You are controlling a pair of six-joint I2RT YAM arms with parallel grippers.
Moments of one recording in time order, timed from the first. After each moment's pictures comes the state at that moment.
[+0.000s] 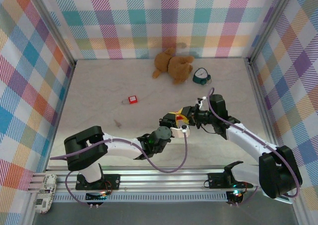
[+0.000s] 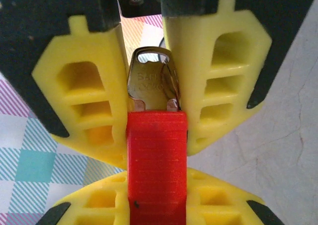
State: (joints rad) left arm -1.19 1.65 0.71 0.71 -0.72 1.07; right arm 0.40 1.19 0.60 0.05 -0.73 1.26
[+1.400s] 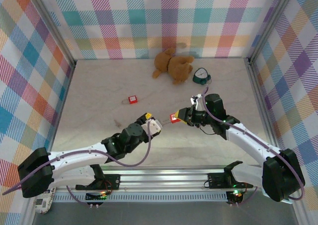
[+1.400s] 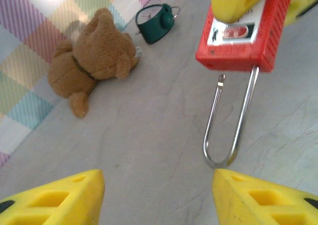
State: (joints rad) left arm -1.01 1.08 0.49 0.22 -0.37 0.37; right arm 0.47 1.16 0.65 -0.06 -0.70 0.97
